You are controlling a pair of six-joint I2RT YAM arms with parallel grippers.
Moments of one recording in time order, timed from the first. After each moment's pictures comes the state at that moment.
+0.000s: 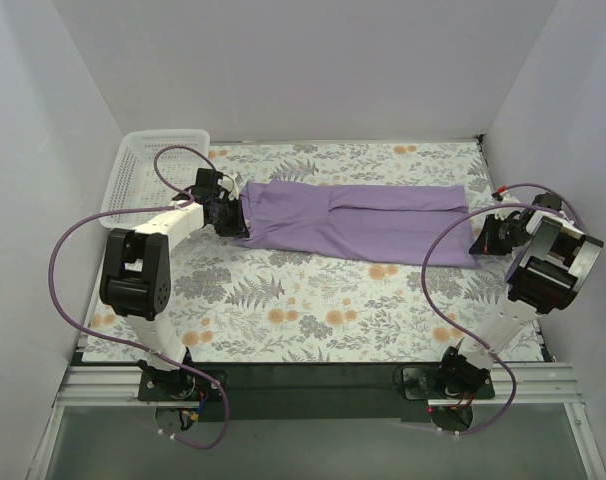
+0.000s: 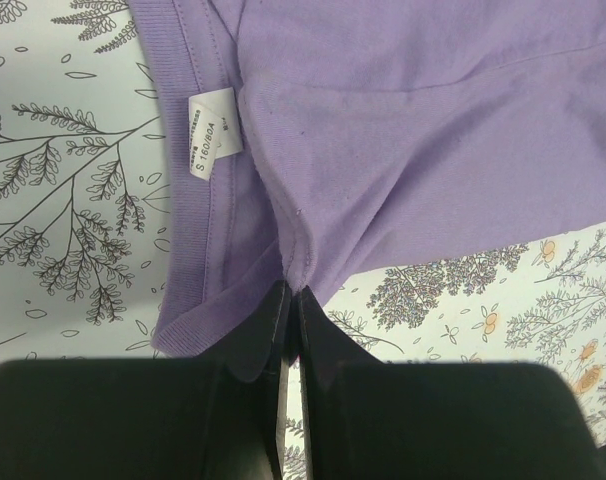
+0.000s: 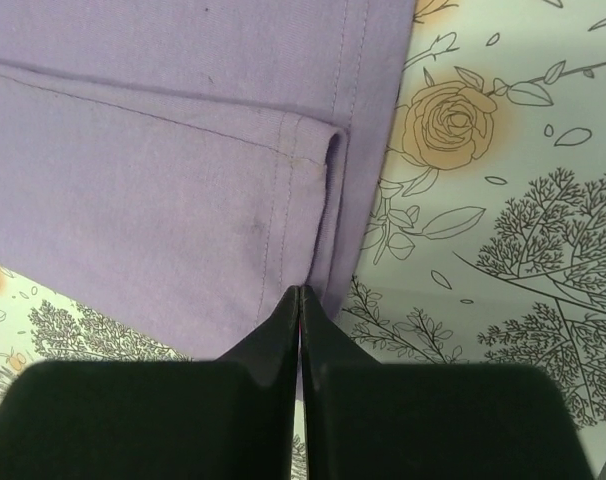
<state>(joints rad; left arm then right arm) -0.19 1.79 1.17 -0.39 0.32 -0.21 -0.54 1.90 1.22 -0.61 -0.61 -0.47</state>
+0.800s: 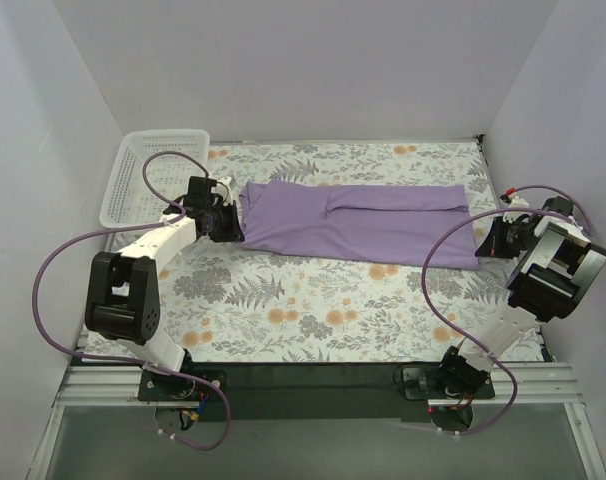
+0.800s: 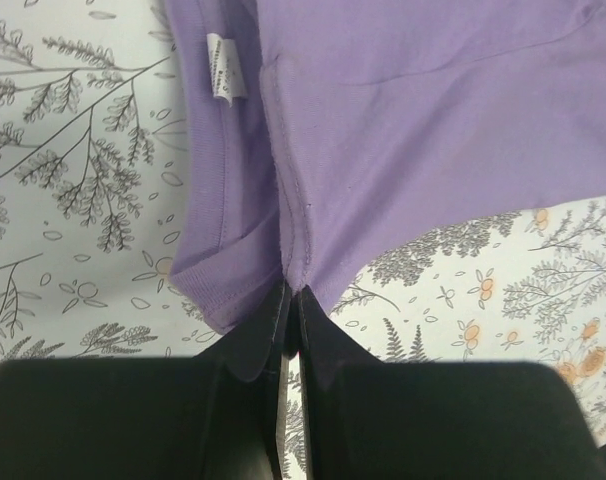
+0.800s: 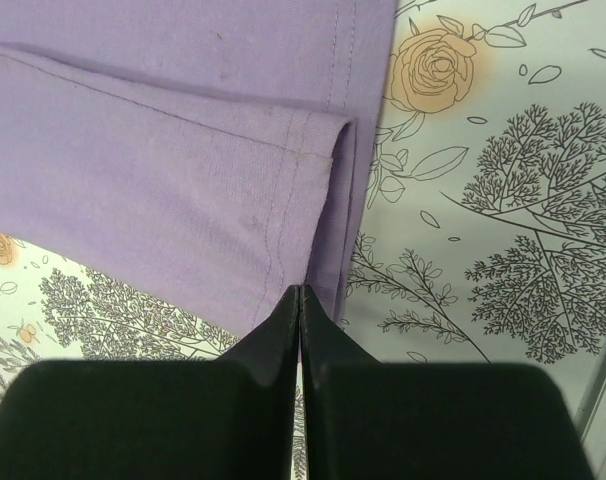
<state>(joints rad) -0.19 1.61 1.04 -0.36 0.29 -0.21 -0.60 1.84 1.19 -0.67 -0.63 -0.51</state>
